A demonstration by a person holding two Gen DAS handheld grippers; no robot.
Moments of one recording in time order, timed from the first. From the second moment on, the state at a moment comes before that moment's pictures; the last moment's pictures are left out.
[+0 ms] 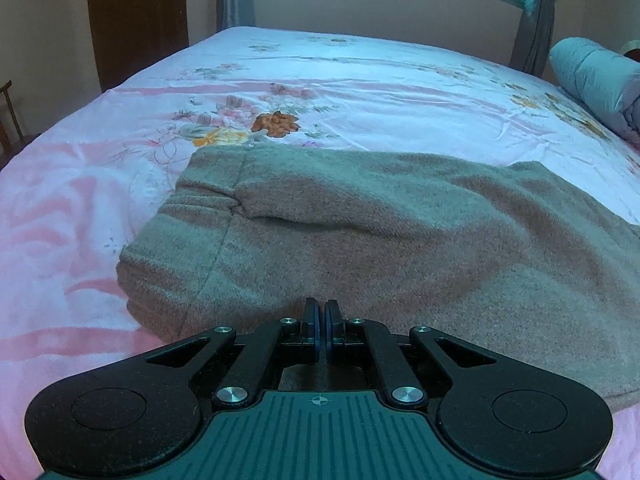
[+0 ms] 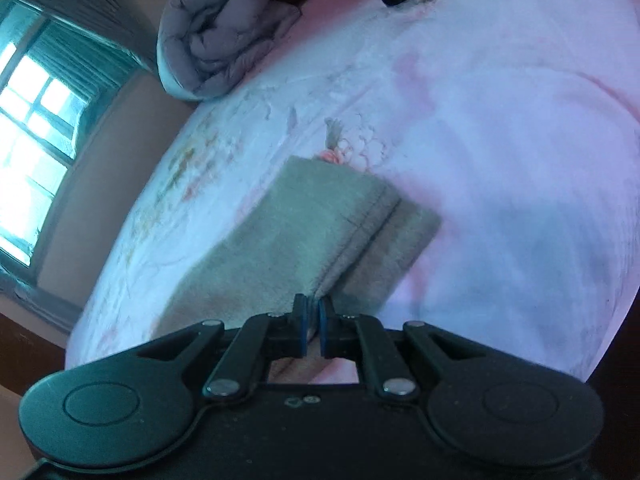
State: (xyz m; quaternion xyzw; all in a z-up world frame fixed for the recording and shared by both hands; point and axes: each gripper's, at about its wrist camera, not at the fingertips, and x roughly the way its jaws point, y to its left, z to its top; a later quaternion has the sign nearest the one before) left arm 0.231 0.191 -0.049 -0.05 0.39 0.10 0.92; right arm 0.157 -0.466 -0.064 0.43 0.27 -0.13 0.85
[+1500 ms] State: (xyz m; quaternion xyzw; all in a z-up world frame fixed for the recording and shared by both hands) left arm 0.226 0.187 -0.049 -0.04 0.38 0.11 0.92; right arm 0.142 -0.499 -0.078 0.50 0.18 -0.10 0.84
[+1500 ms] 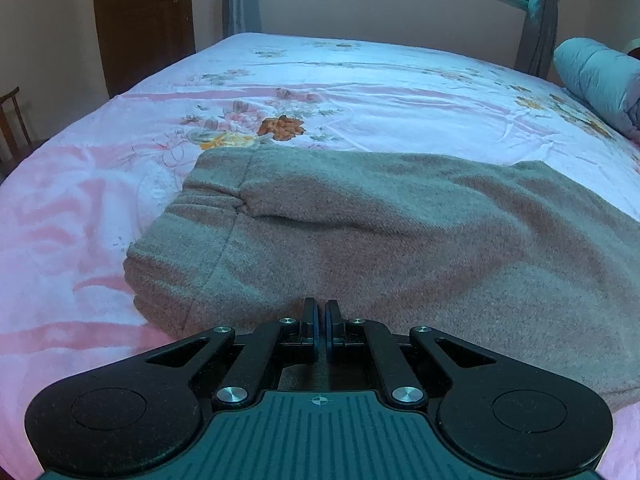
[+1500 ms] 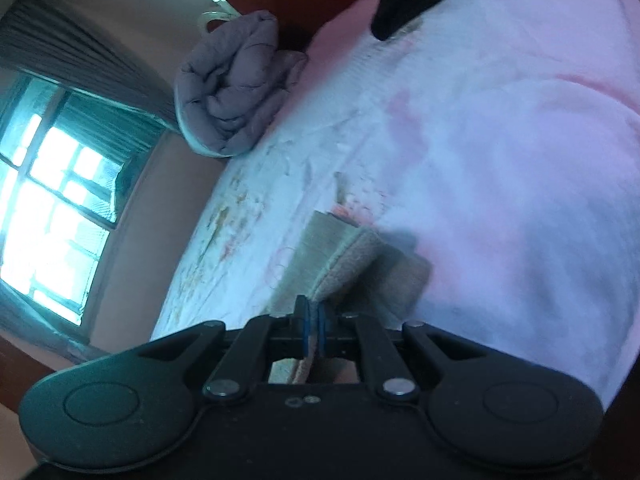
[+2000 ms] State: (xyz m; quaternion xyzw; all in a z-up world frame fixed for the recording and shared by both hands) left arm 0.227 0.184 -0.052 -0.03 0.38 0.12 0.92; right arm 0.120 -0.522 -0.103 0.56 0.19 -0.13 0.79
